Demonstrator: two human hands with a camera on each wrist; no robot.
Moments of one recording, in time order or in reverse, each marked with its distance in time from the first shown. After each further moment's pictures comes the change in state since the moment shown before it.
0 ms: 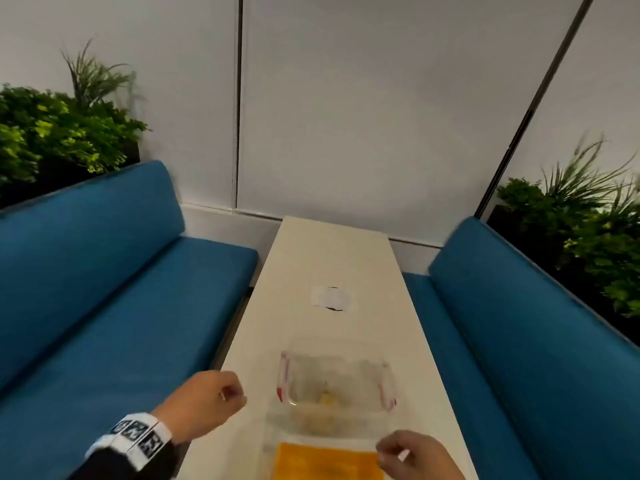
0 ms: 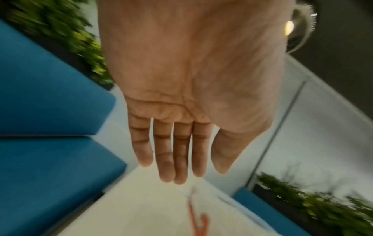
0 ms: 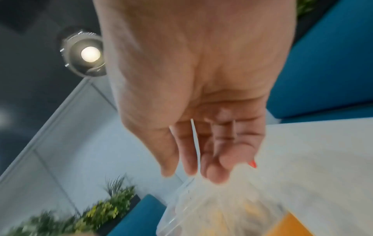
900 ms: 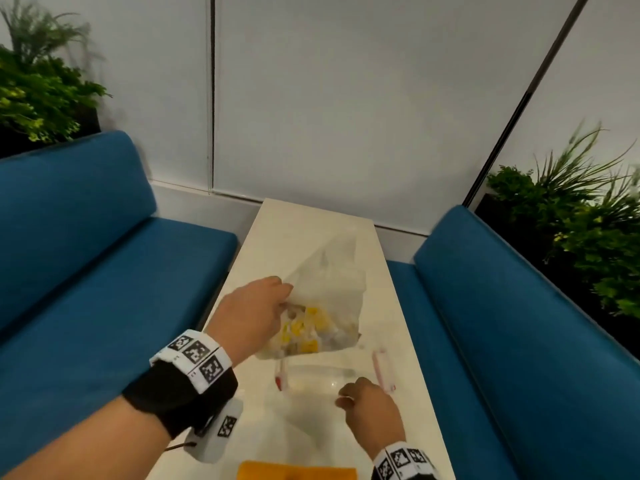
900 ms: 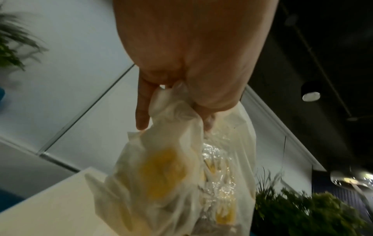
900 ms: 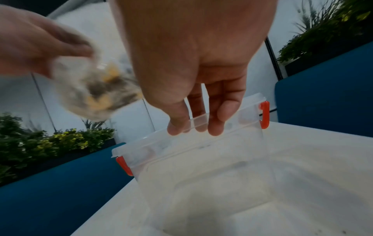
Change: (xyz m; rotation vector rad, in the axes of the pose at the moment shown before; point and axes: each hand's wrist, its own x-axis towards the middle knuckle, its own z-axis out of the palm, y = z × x) left_hand 0.100 0.137 -0.028 0.238 0.405 0.348; right_hand 0.113 -0.004 0.058 -0.418 0.105 0.014
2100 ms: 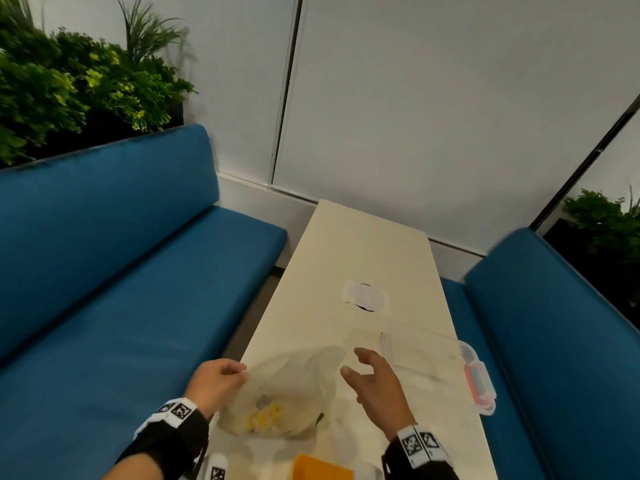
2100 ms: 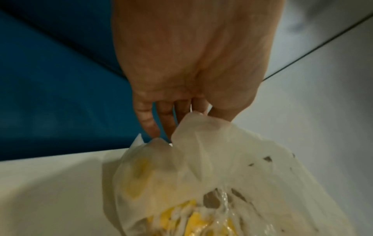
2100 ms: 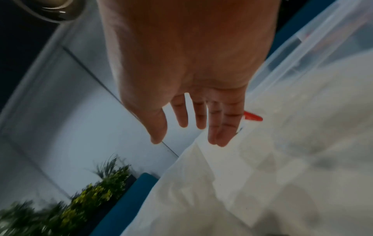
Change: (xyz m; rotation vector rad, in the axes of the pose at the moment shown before) left_hand -0.131 -0.172 0.107 -0.779 -0.005 -0.865; right_hand 0.027 -0.085 0.017 0.663 -0.039 -0.007
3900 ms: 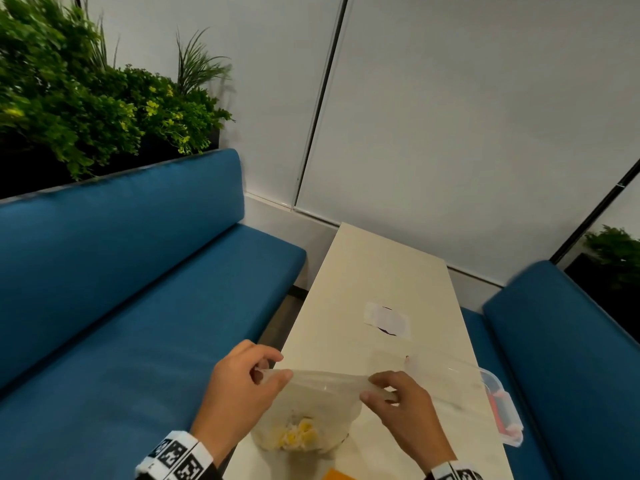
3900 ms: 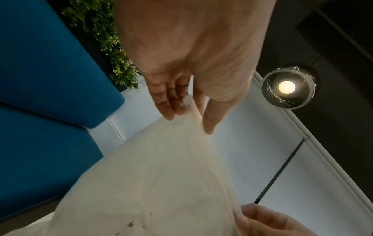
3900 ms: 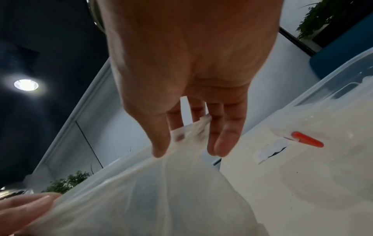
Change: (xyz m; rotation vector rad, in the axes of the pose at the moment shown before) left_hand -0.105 0.075 -0.064 0.023 0.247 0.523; right_hand -0.045 -0.055 0.001 -0.124 0.054 -0.211
